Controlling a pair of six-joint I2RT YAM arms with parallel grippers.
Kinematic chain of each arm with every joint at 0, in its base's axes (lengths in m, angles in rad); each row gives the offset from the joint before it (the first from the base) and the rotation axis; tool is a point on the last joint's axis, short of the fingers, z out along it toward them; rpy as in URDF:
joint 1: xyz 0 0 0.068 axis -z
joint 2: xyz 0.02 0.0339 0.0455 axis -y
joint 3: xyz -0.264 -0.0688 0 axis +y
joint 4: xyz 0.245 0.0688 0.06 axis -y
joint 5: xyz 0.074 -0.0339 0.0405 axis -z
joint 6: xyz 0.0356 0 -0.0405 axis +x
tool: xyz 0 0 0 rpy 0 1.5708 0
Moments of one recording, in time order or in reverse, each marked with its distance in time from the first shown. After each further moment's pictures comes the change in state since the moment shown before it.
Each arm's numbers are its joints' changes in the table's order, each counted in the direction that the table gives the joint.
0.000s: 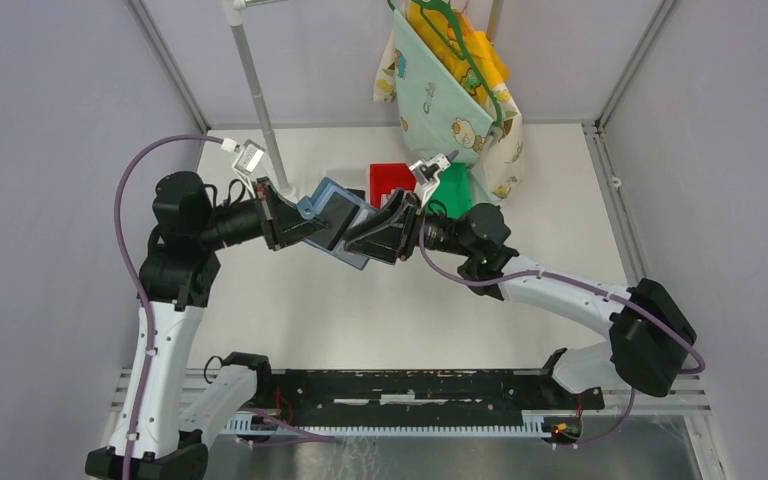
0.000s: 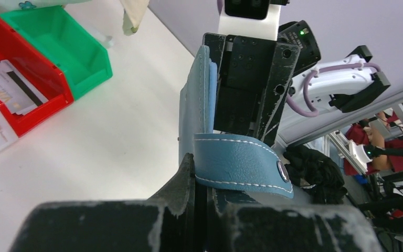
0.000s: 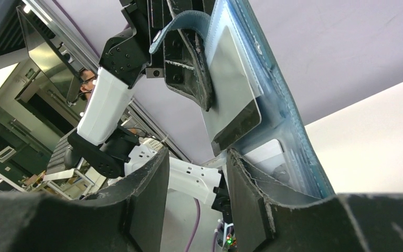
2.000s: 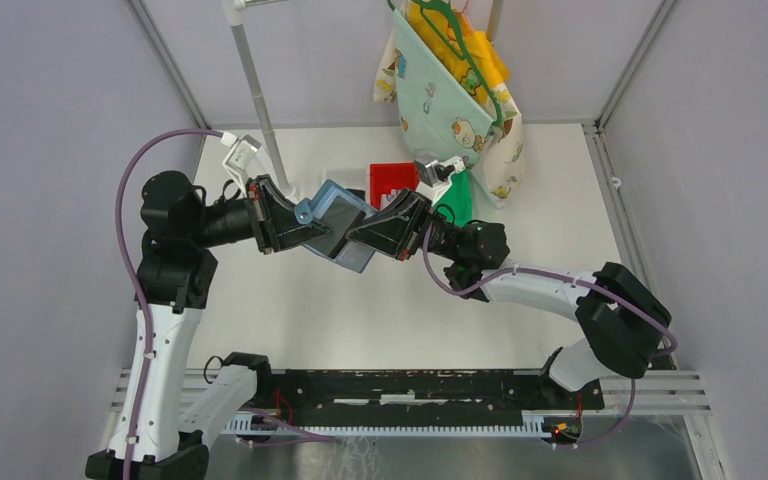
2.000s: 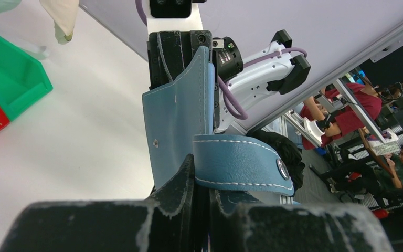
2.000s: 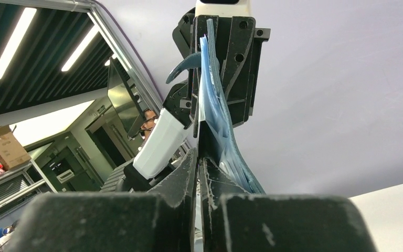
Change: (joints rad) left arm -0.007 0.005 -0.017 0.179 0.208 -0.185; right arm -0.031 -0.130 0.025 0.508 0.093 0.251
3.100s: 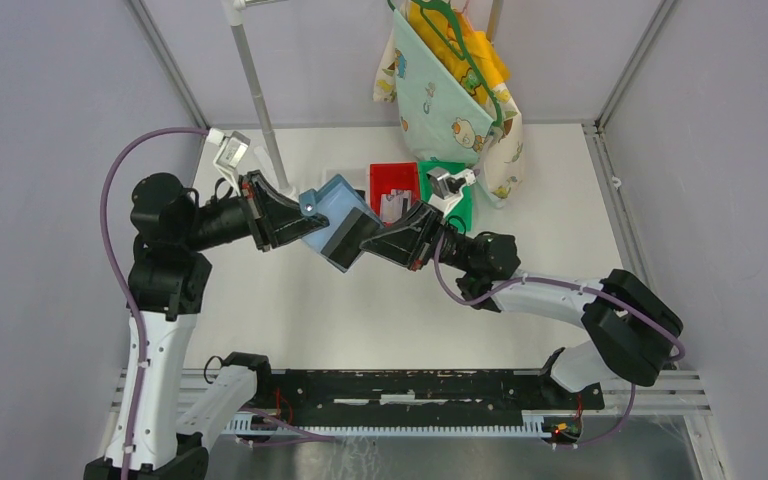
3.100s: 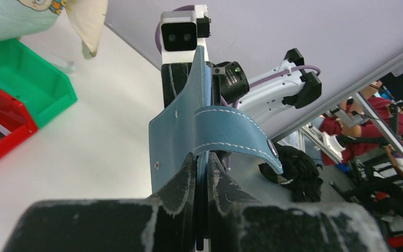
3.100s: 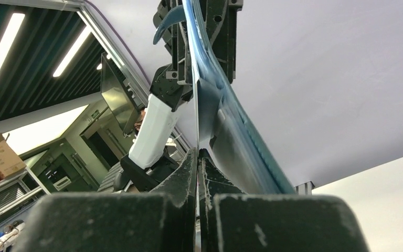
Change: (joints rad) left arm 0.001 0.006 -0.043 -0.037 -0.079 0.021; right arm 0.016 0.058 0.140 0.040 0.006 0.011
